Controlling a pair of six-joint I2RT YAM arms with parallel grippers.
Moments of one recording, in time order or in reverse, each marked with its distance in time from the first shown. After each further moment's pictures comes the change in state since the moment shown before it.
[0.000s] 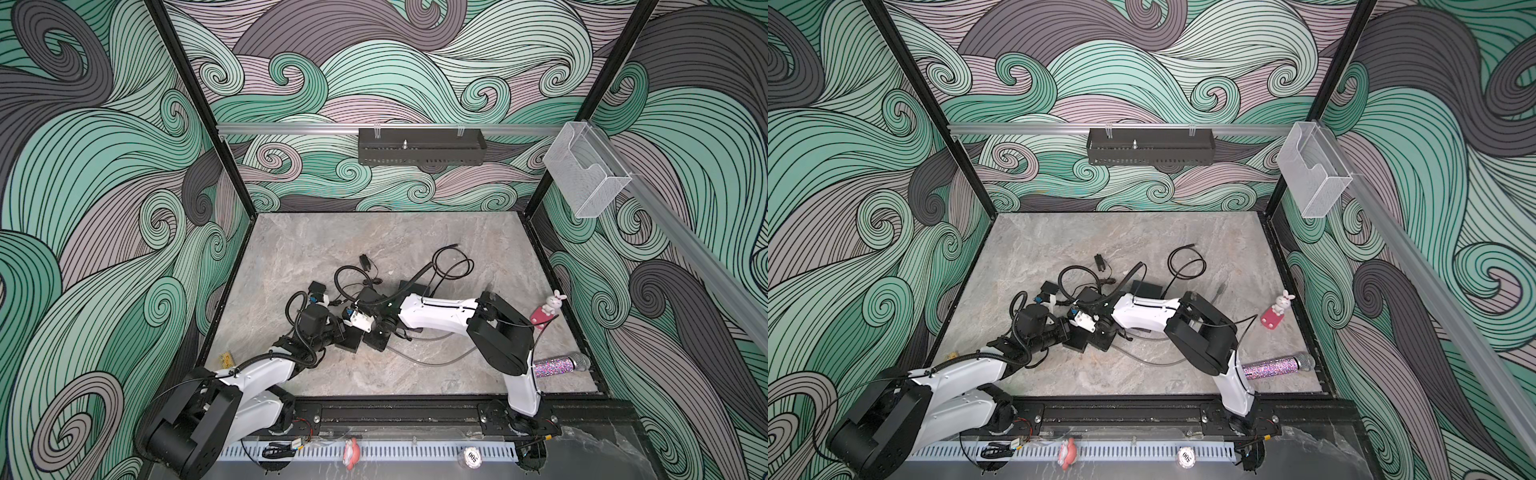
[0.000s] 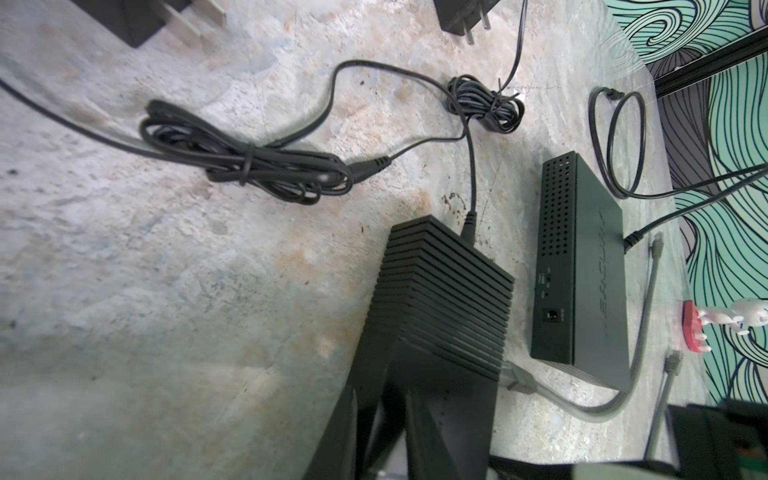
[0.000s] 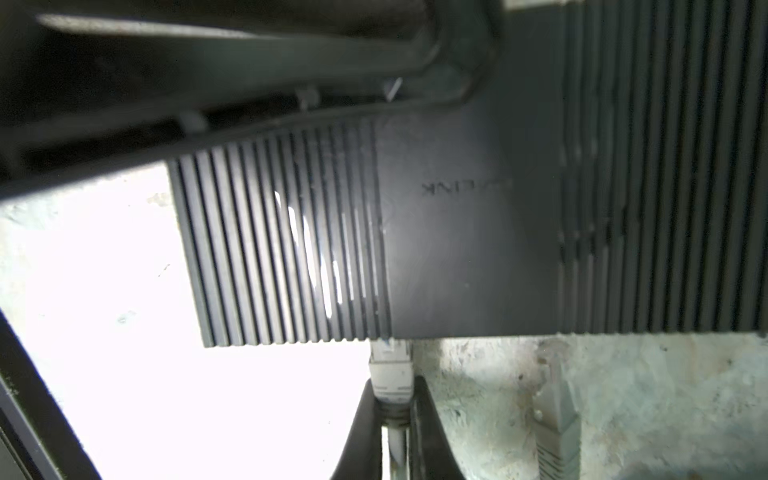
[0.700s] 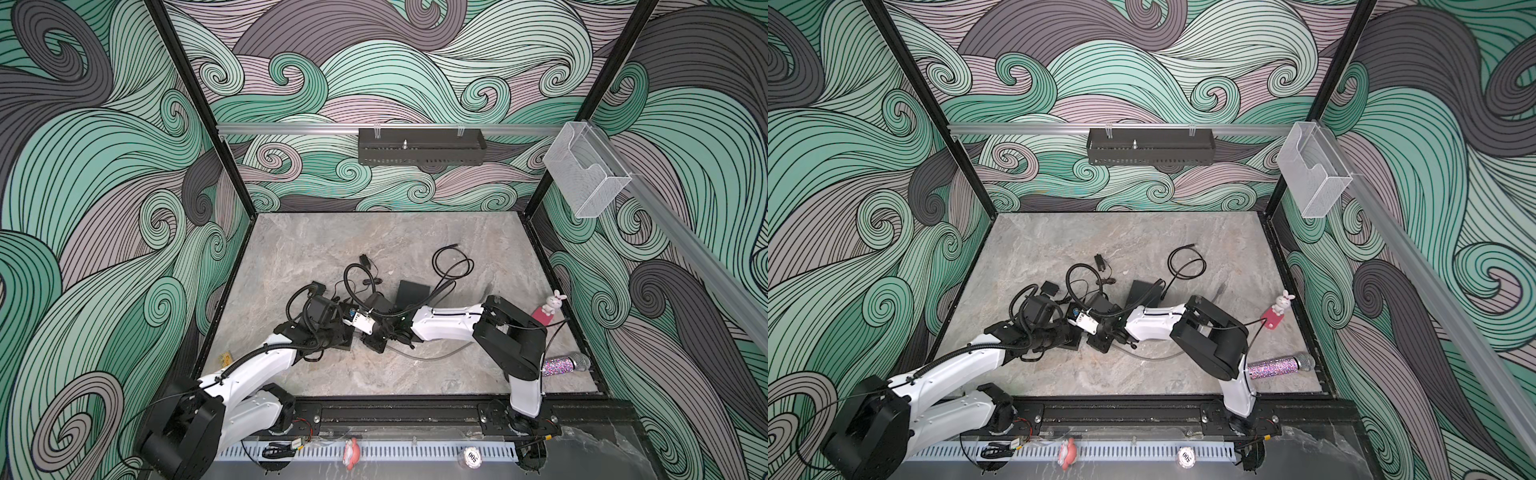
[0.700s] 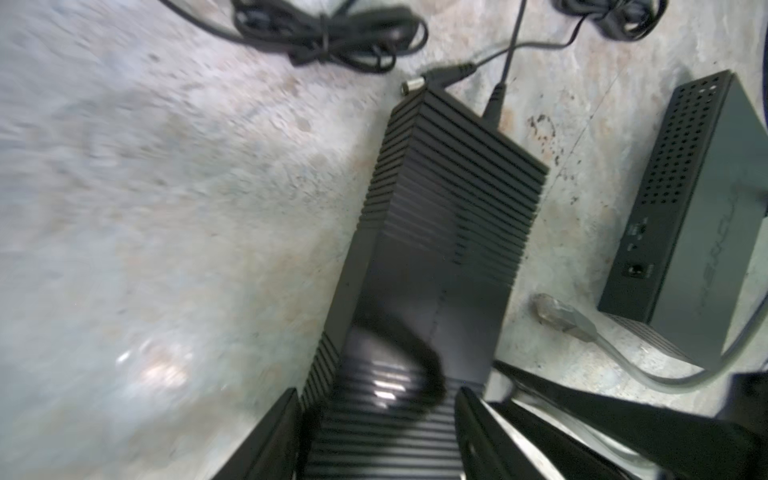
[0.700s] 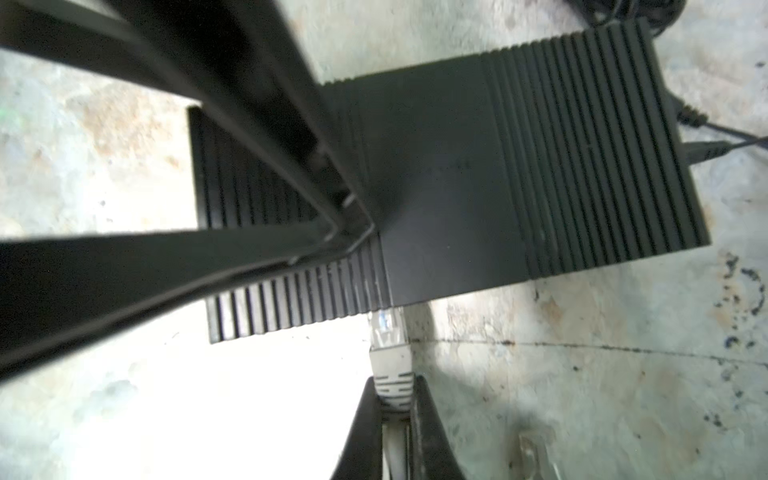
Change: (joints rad) left arm -0.051 -0.090 0.265 -0.654 -0.111 -0.016; right arm 0.008 -0.085 -0.261 0.483 -0.003 -0.013
